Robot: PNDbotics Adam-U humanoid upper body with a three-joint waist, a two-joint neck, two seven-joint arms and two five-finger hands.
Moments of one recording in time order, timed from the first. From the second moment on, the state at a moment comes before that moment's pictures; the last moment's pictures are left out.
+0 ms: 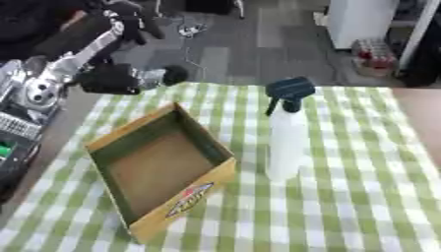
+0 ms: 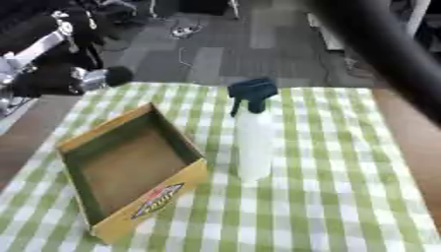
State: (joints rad) left arm -0.45 0.82 -0.09 -1.99 -0.53 0.27 -0.51; right arm -0.10 -0.48 -0.05 -1.99 -0.32 -0.83 -0.29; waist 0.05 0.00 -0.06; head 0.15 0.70
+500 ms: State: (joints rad) left arm -0.60 0.85 -0.21 -1.84 -0.52 0.27 -0.88; right arm -0.10 -0.48 -0.04 -1.99 -0.33 -0.83 -0.28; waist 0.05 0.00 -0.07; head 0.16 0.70
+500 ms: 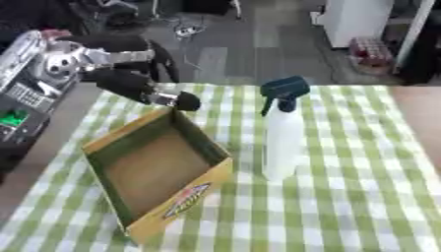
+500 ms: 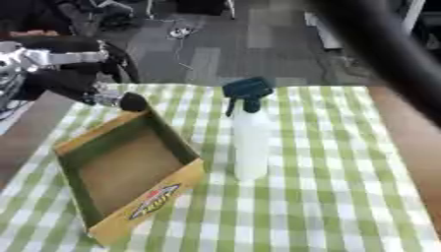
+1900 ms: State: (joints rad) left arm -0.73 0.64 -0.40 -1.51 -0.63 0.18 -0.90; right arm -0.13 -0.49 -0.03 -1.99 -0.37 -0.82 -0.26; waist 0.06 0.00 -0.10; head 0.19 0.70
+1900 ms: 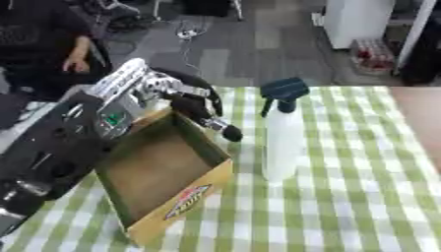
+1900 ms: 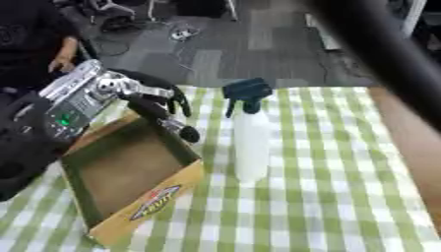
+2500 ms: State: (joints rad) left arm -0.75 0.58 -0.42 -1.41 -0.67 0.06 -0.84; right arm -0.15 -0.49 -0.02 -1.99 -0.39 -0.82 -0.25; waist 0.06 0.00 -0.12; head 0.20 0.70
